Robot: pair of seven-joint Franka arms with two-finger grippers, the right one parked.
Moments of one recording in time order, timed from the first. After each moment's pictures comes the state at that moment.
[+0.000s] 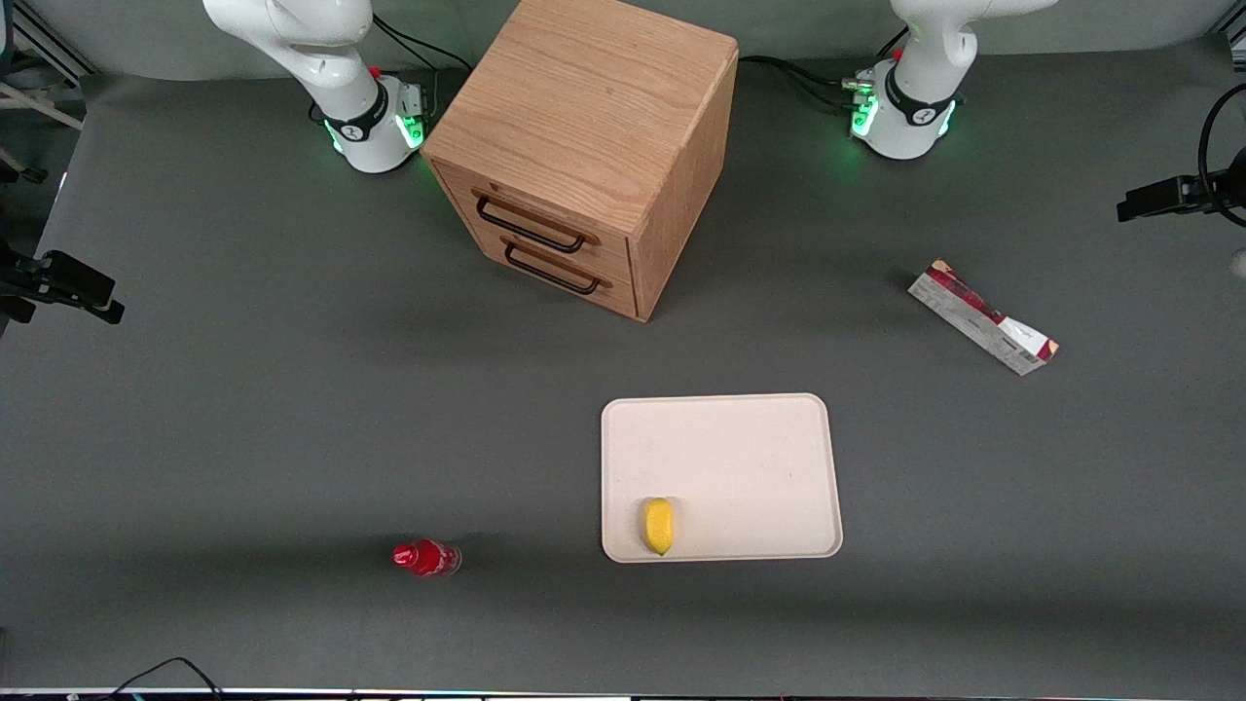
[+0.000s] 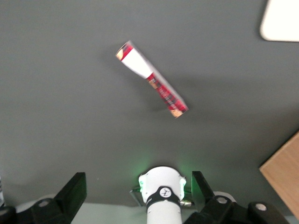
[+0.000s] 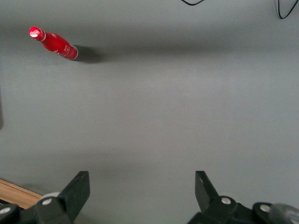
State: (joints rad) arm 0.07 -0.02 0.08 -1.69 0.06 1.31 0.06
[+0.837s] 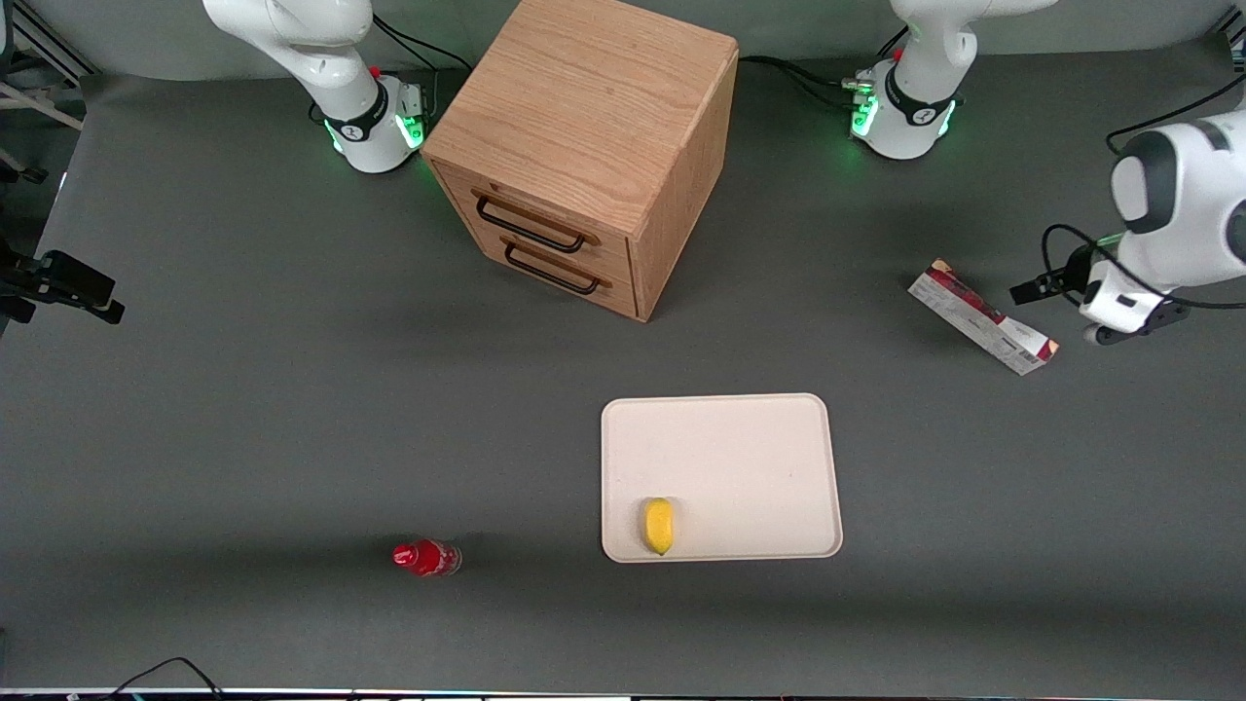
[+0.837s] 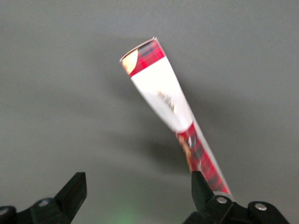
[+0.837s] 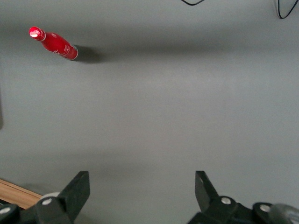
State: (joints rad) arm 0.07 0.05 0.14 -2.36 0.07 2.15 -0.21
